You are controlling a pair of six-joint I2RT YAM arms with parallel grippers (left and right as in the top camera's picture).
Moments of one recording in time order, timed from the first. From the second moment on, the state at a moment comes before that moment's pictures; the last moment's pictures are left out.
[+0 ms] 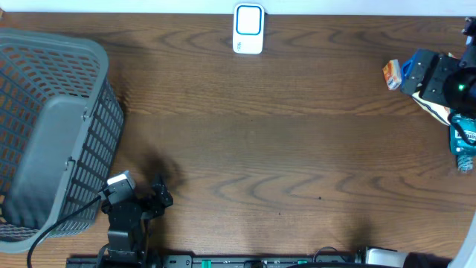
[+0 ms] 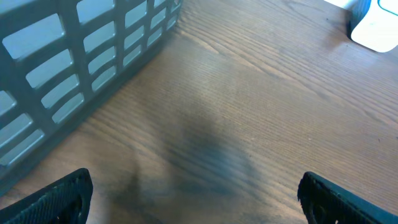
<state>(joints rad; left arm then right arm) -0.13 0.01 0.17 -0.71 -0.23 -0.44 -0.12 1.47 2.12 -1.50 -0.03 0.21</state>
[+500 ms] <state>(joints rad) -0.13 0.01 0.17 -0.71 -0.23 -0.44 -0.06 0.80 1.02 -0.67 -0.01 0.21</state>
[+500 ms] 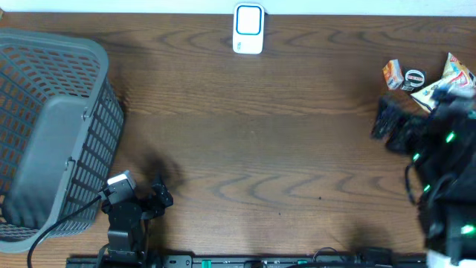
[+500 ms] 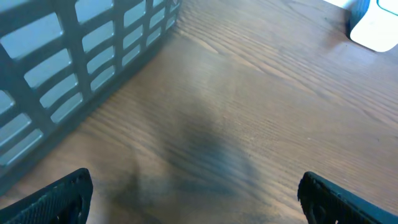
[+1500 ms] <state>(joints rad) -0.13 0.01 0.17 -0.71 -0.23 -0.44 -0.03 0.02 0.01 -0.03 0.04 0.22</state>
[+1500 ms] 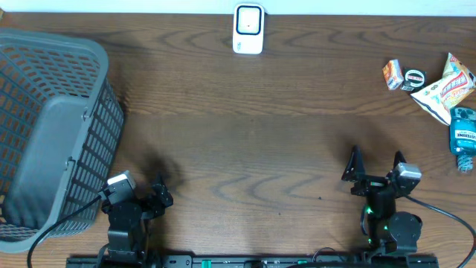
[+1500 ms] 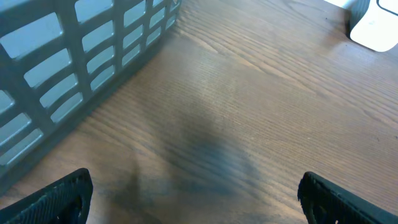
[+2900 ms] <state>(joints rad) -0.13 0.01 0.16 -0.41 -0.26 -0.43 -0.03 0.01 0.01 -0.07 0.04 0.22</state>
